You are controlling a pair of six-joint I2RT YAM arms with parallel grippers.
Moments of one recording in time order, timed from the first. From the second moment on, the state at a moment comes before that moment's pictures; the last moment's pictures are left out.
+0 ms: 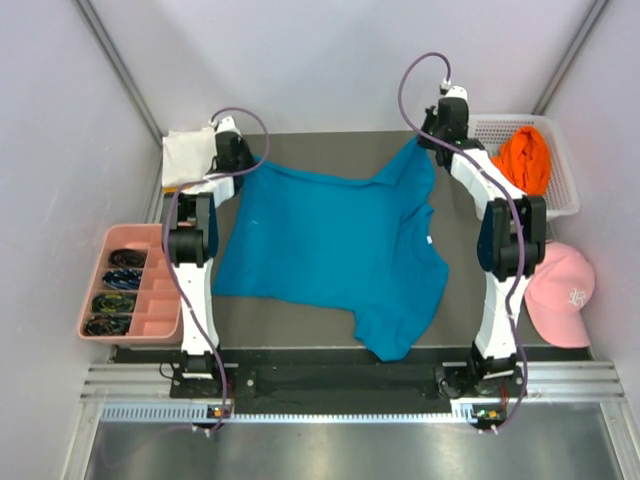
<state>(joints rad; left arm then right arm) -0.03 2.33 1.69 0.25 -0.02 -0.35 0.15 2.07 1.76 -0.11 0.05 0.31</state>
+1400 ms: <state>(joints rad) -0.37 1.85 1.03 0.31 -0.15 -0.42 0.26 1.60 1.09 -0.29 0.12 0.50</state>
